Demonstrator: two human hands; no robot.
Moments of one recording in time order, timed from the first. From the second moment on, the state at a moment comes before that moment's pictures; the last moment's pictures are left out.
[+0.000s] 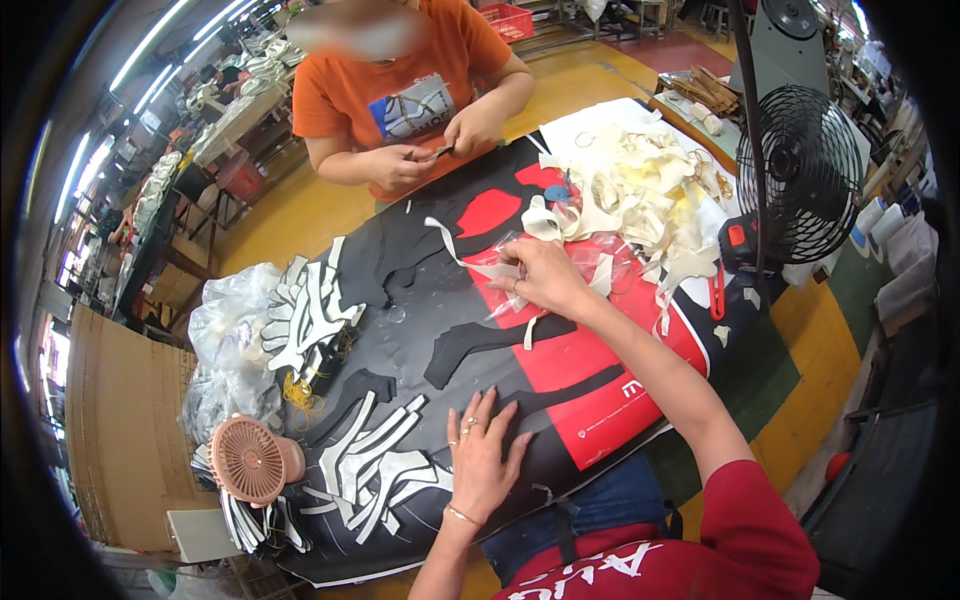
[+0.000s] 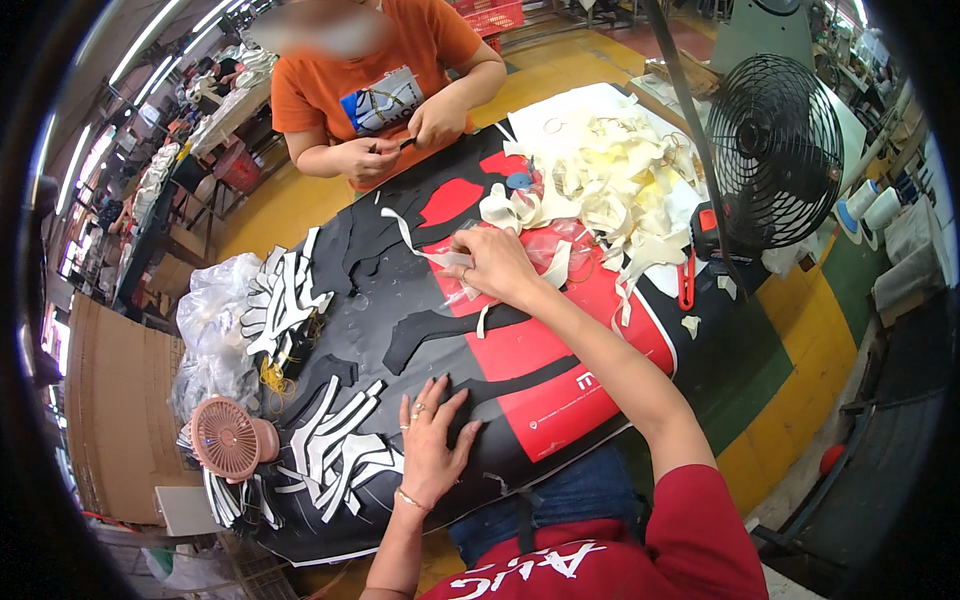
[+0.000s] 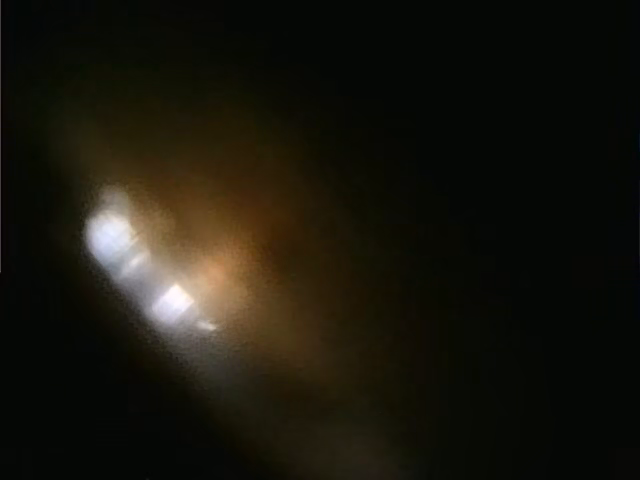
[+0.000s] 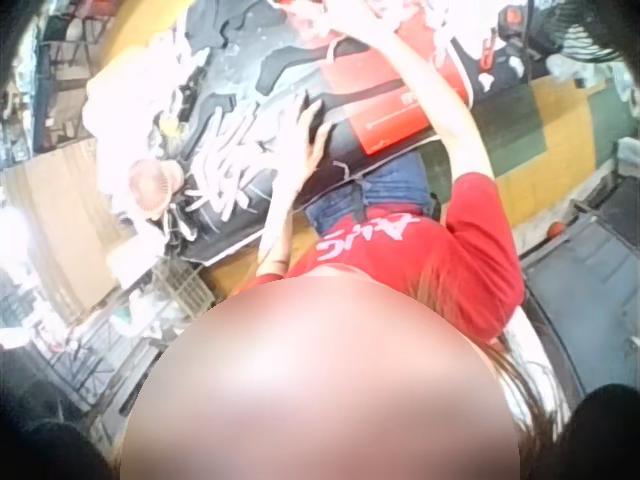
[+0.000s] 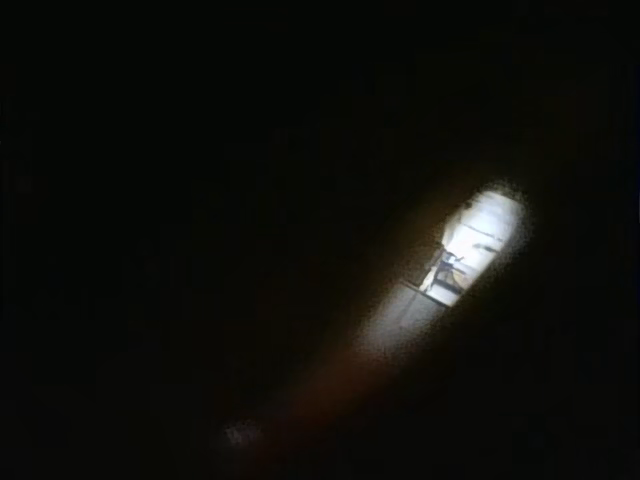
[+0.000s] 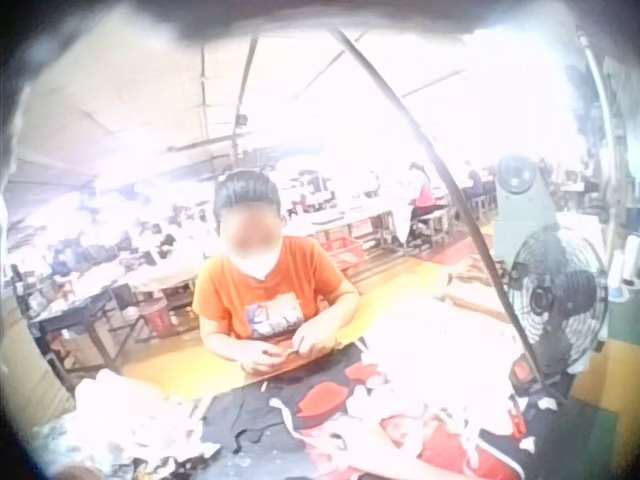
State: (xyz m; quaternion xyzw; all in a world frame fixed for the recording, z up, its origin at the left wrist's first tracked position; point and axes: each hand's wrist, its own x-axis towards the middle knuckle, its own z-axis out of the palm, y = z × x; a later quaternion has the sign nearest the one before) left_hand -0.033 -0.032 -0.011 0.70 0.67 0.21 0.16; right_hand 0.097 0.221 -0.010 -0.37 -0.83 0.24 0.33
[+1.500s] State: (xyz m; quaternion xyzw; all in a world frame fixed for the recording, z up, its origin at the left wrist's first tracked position) left_hand 0.012 -0.004 0.001 0.74 0.57 0.31 0.17; right_hand 0.308 0.150 -0.028 -0.69 -0.62 0.02 0.38
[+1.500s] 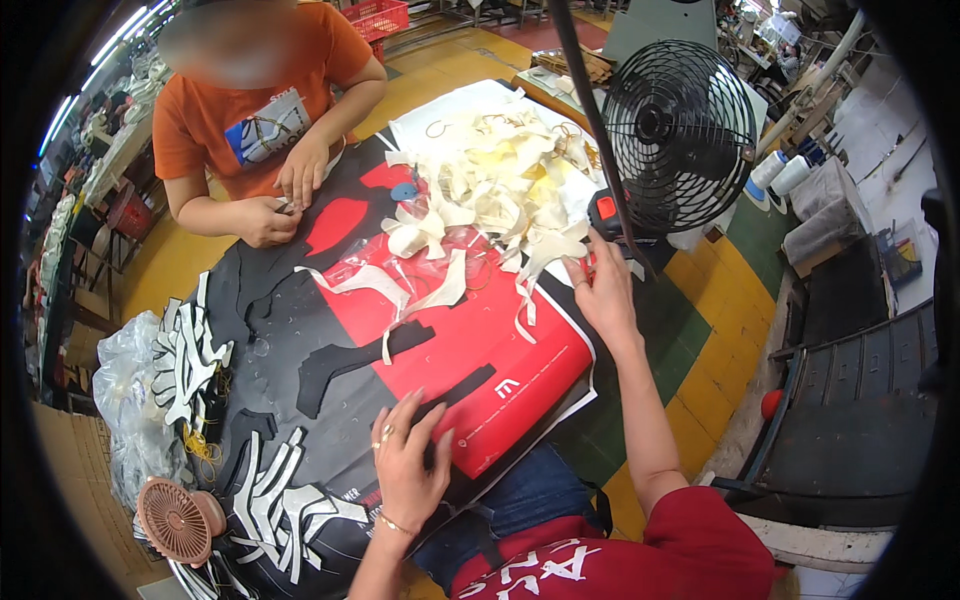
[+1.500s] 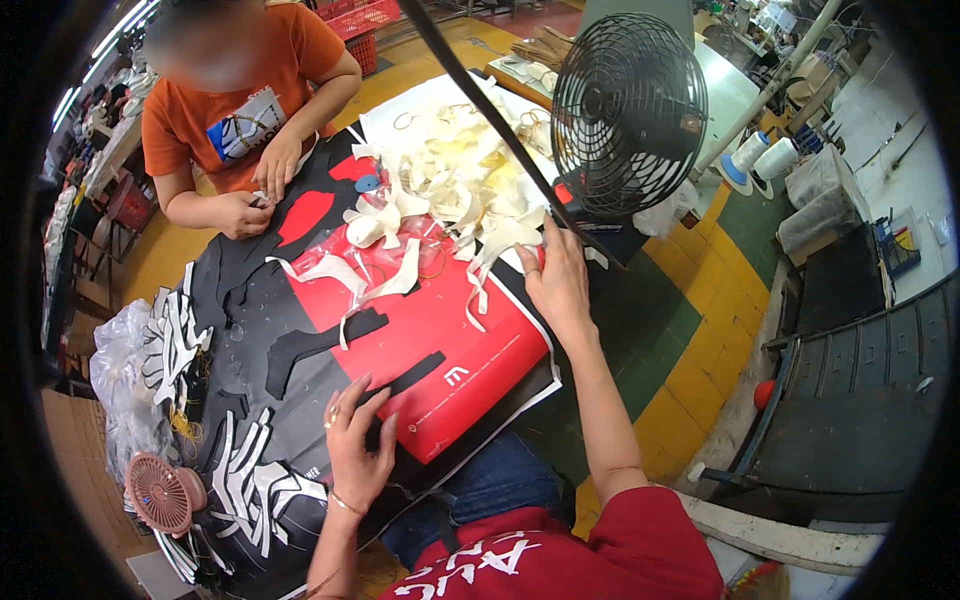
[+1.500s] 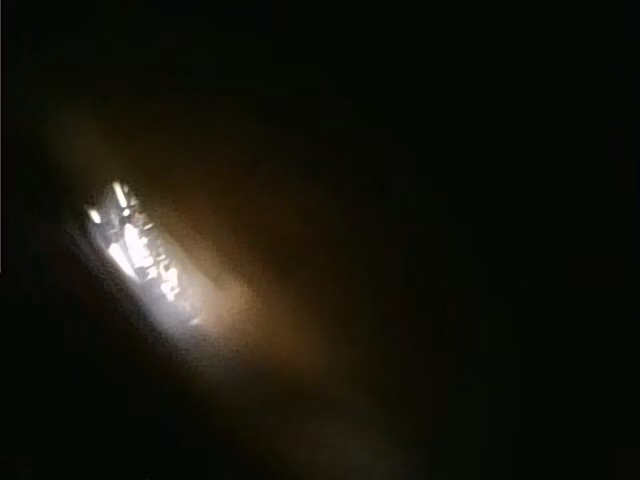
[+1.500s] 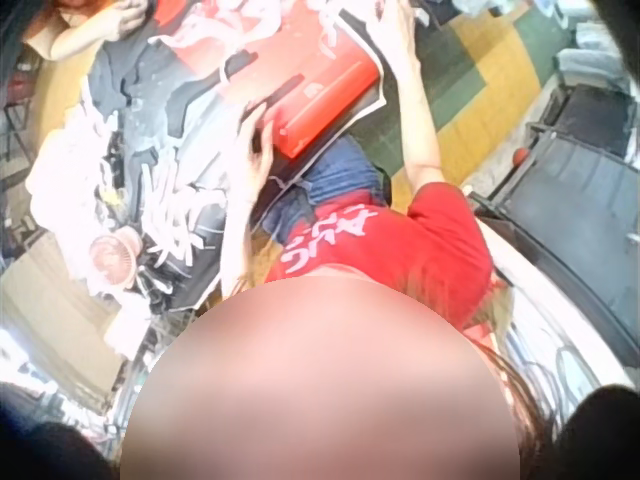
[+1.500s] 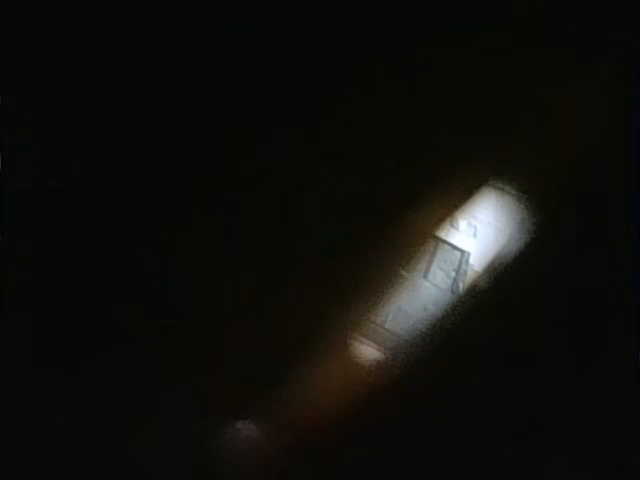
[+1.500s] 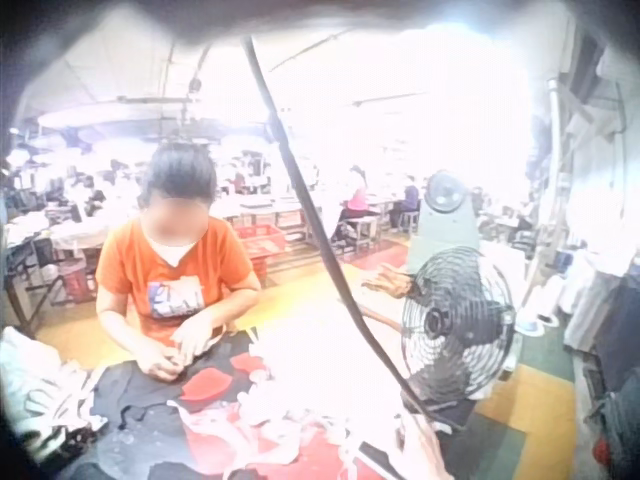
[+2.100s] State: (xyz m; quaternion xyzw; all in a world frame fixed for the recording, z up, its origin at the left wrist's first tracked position) left_hand 0.135 0.191 -0.034 0.85 0.47 0.22 0.08; right_hand 0.313 0.173 -0.022 -0.66 -0.62 0.02 0.42
